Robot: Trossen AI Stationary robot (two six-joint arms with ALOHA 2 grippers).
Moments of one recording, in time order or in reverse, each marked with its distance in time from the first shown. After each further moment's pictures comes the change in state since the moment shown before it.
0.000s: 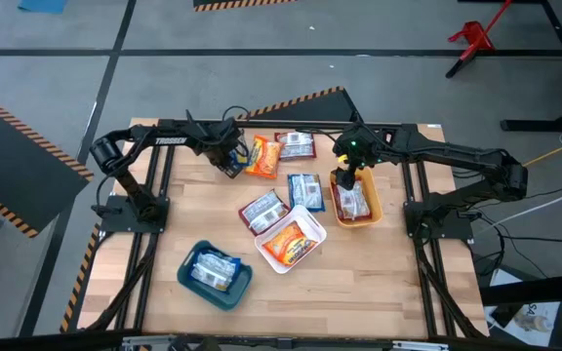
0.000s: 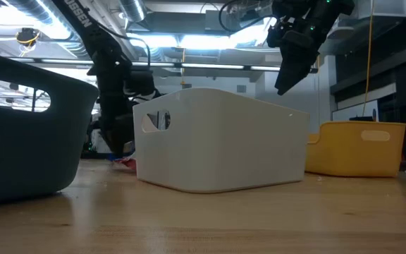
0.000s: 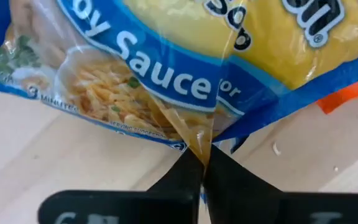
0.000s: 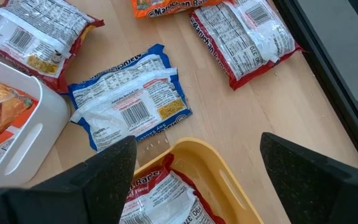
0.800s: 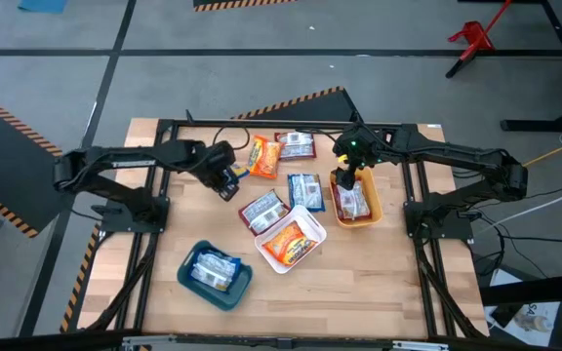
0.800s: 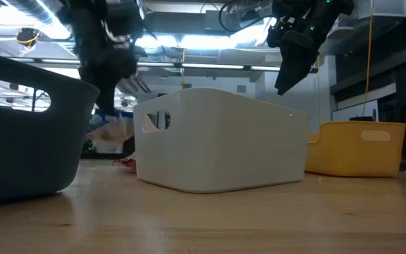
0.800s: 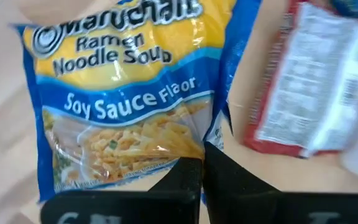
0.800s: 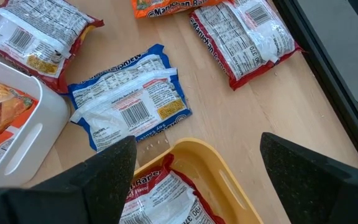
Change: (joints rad) left arm -0.365 -0.375 0.000 -0.256 0.031 -0.381; right arm 0.000 0.000 0.000 0.000 0.000 0.000
